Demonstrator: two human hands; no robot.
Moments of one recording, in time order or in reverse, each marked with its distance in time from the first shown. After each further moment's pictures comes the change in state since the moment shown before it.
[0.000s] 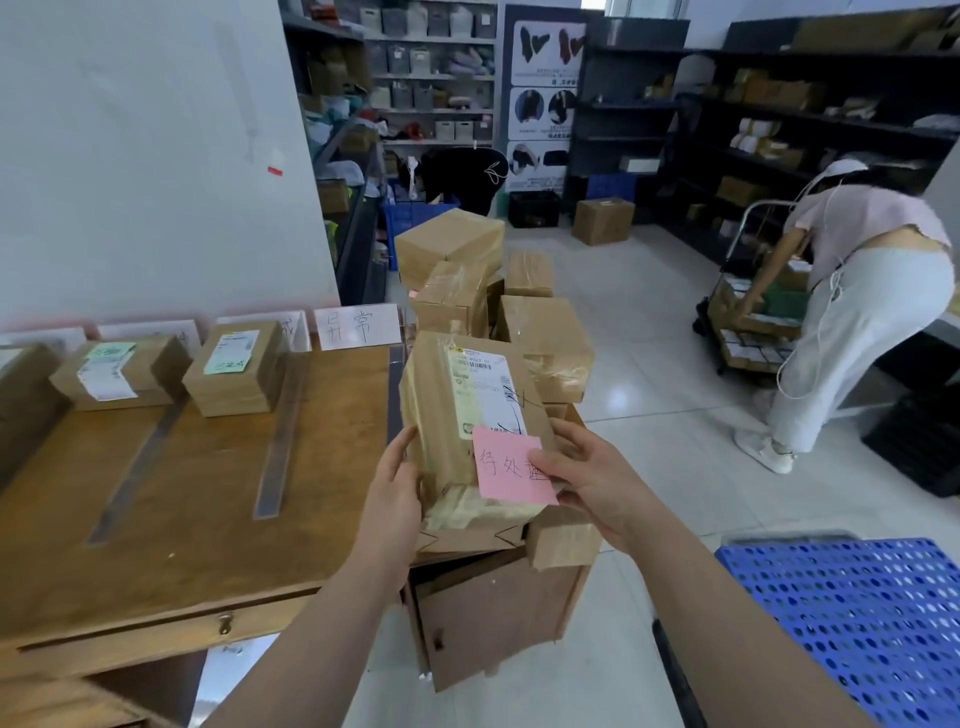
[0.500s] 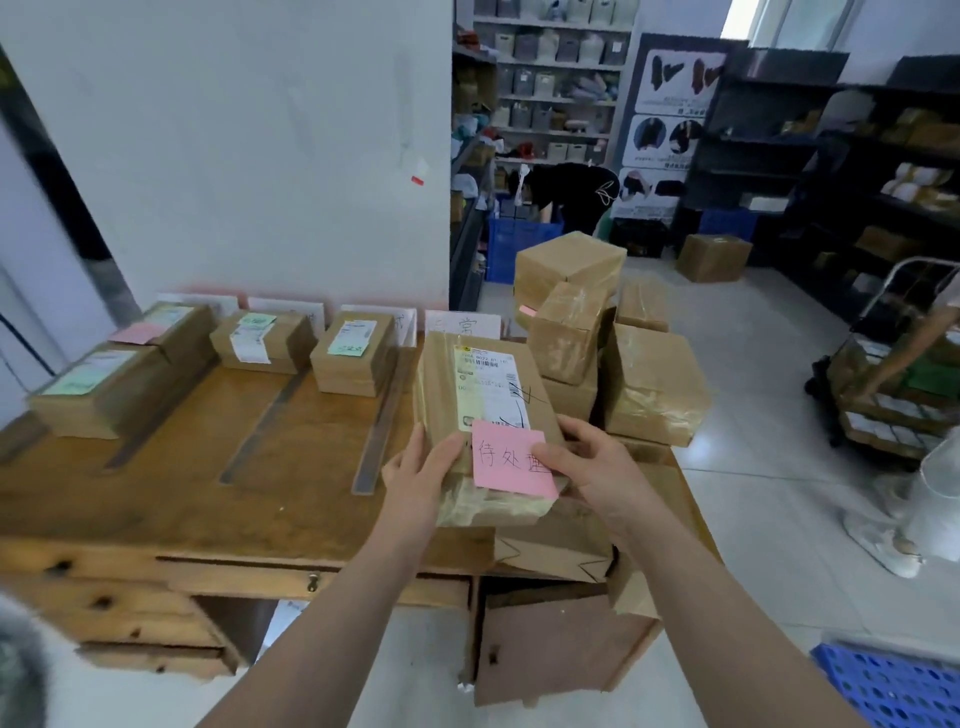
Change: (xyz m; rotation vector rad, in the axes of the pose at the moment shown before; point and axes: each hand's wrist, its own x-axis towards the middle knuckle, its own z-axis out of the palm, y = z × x) left_hand -0.007 0.025 -0.079 0.003 0.109 0.036; right_hand 0.030 -0.017 0.098 -0.132 -0.125 -0.067
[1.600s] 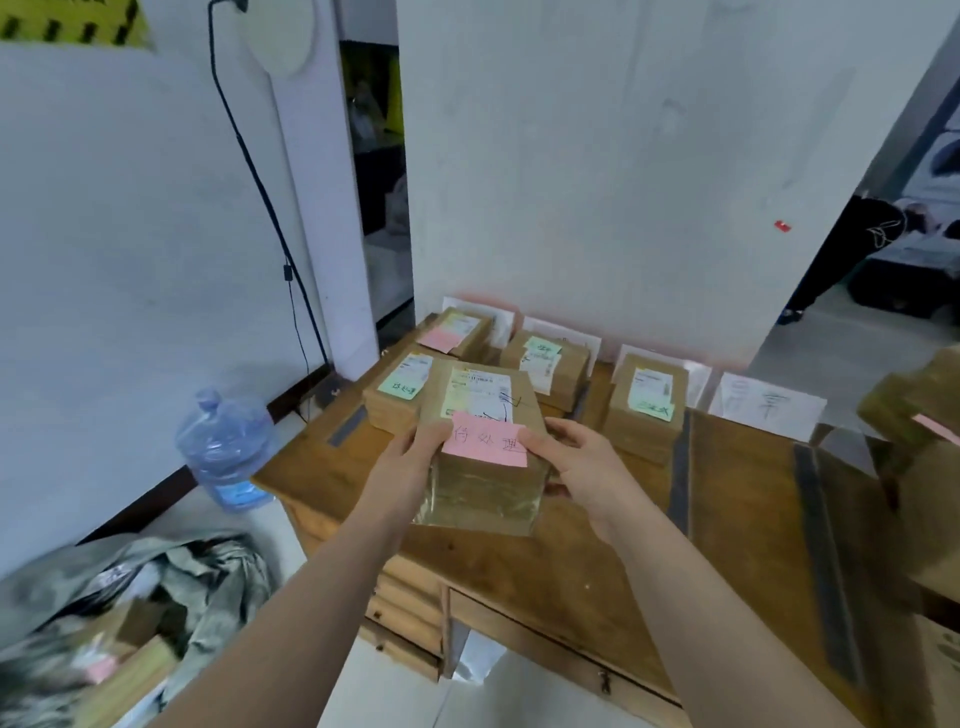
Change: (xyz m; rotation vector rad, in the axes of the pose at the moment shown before) left_hand 0.076 0.050 -0.441 -0.010 0.387 -0.096; right_hand 0.121 -0.046 0.466 -0.122 -0.321 0.057
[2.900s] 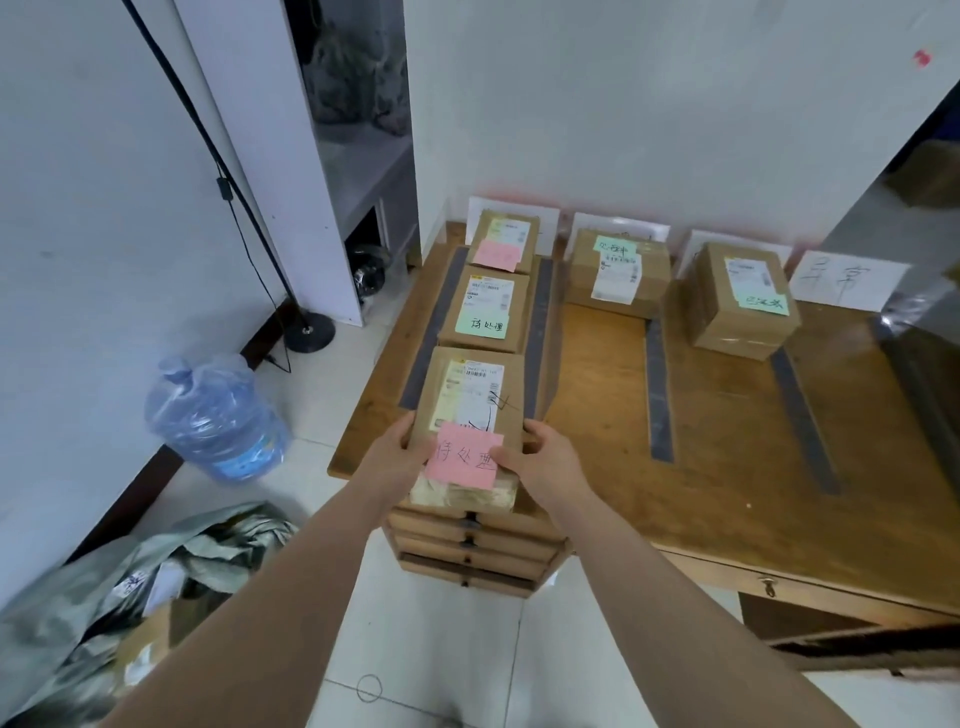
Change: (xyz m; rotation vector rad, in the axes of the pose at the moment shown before) left_hand 0.190 -0.095 -0.219 0.301 -0.344 -0.108; right_hand 0.109 0.102 0.257 -0.164 0.245 0.244
